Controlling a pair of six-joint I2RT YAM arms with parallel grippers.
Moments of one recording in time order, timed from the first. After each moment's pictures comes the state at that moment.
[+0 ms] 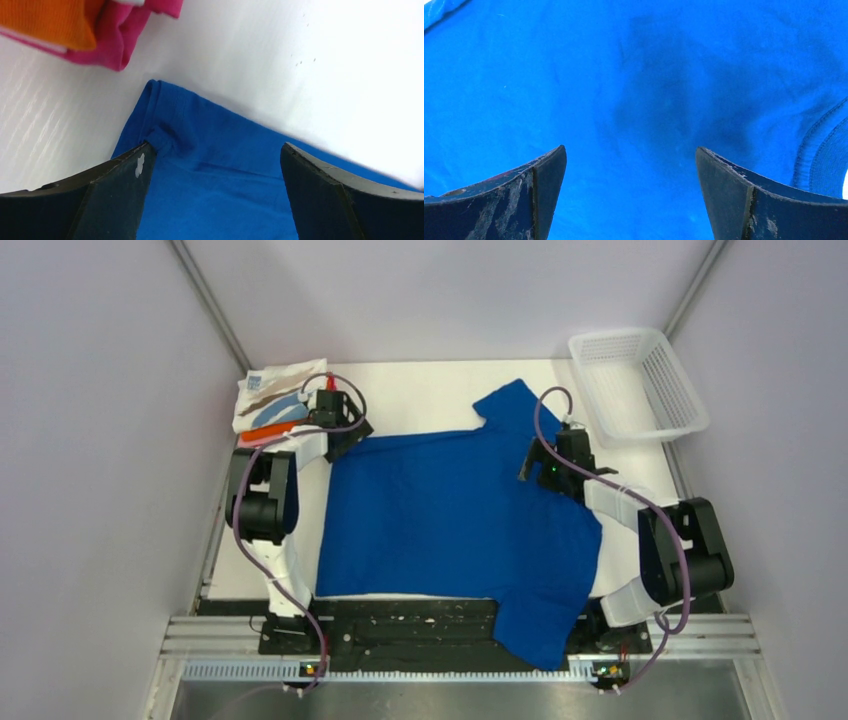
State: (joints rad) left arm -0.11 1.94 1.27 -0.17 -0.10 -0.71; right arm 0.22 1.51 0.76 -0.04 0.03 0.50
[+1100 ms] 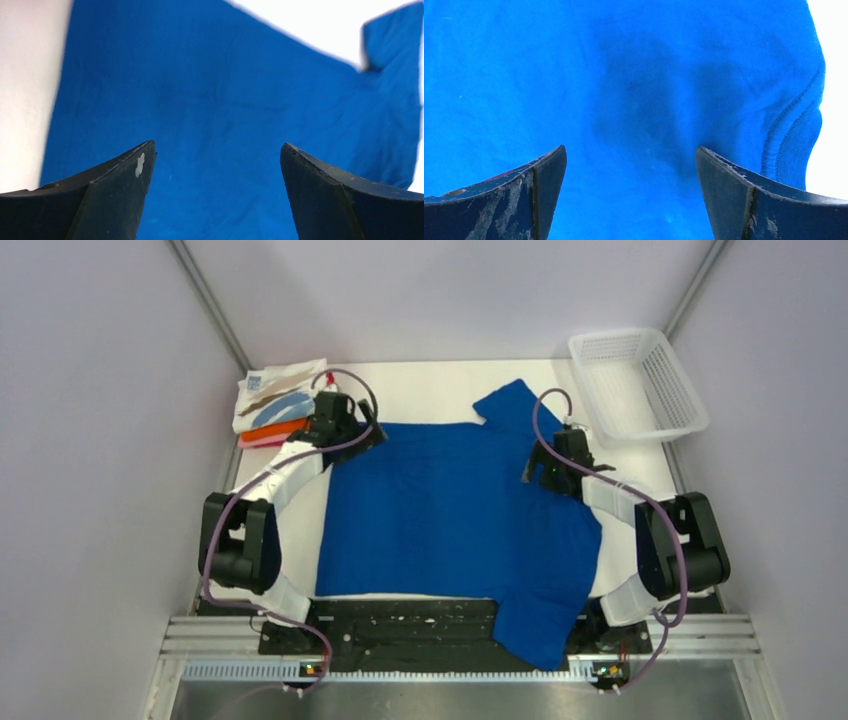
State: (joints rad) left arm -0.20 1.61 1.16 -0.27 -0.01 -0.65; right arm 0.22 1.54 0.78 -0.08 0.12 0.48
